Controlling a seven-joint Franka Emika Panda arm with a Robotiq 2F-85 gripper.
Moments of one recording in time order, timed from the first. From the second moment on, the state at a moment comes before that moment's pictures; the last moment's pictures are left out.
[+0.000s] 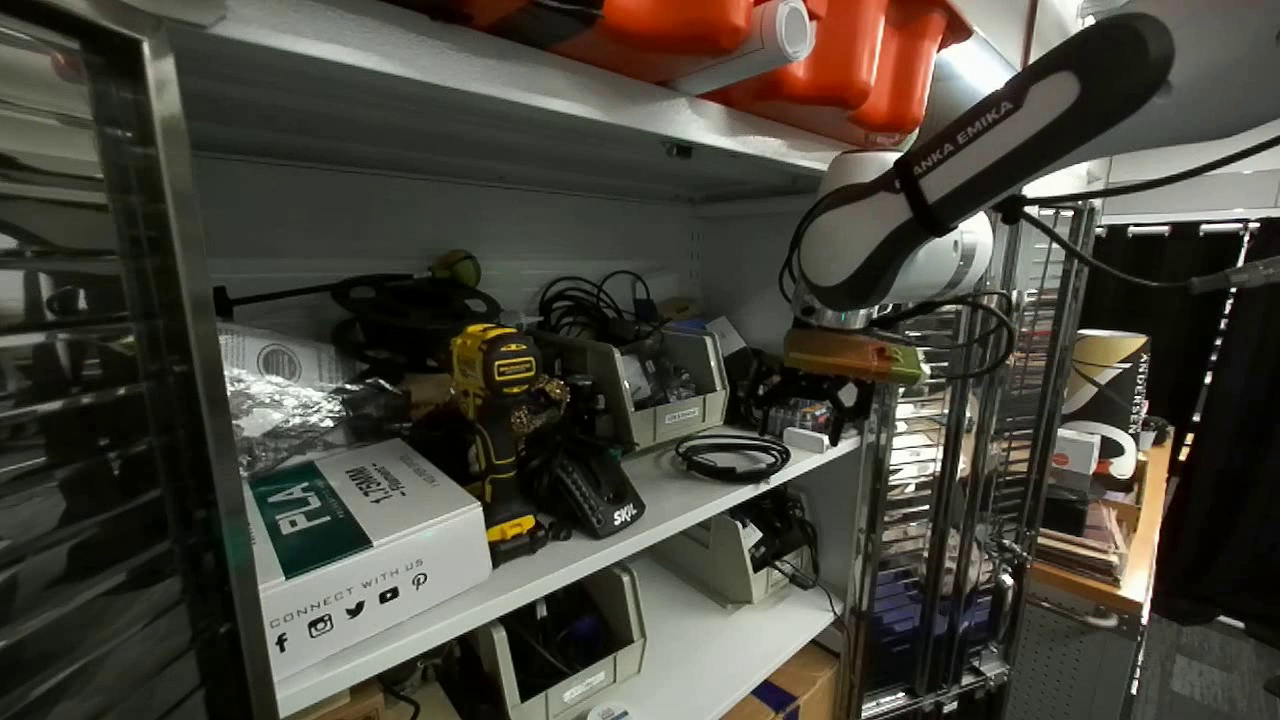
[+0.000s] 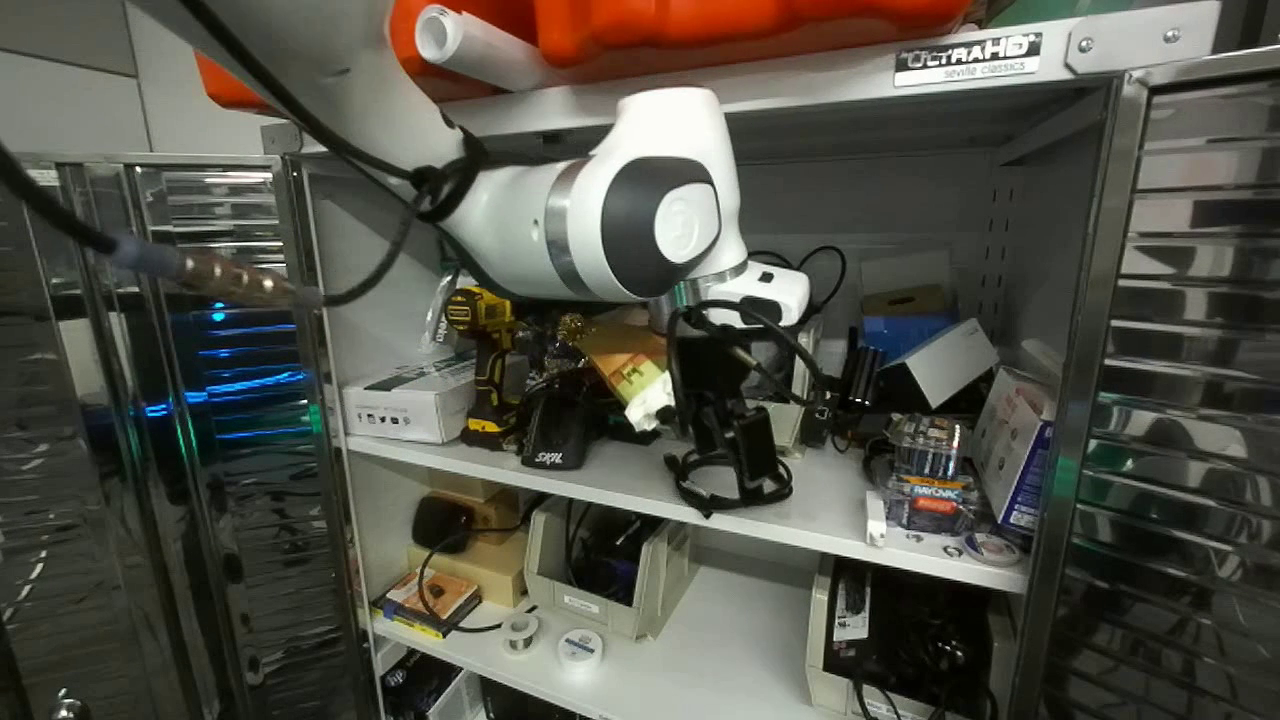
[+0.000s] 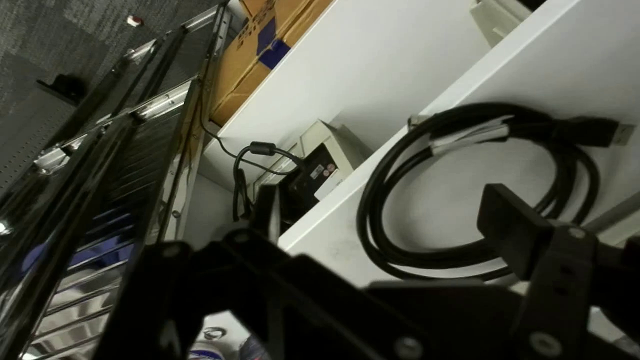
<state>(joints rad) -0.03 0.12 -0.02 -1.99 -0.07 2.38 0.58</state>
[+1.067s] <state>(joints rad) 0.01 0.34 -0.07 -1.81 -0.04 2.38 0.66</state>
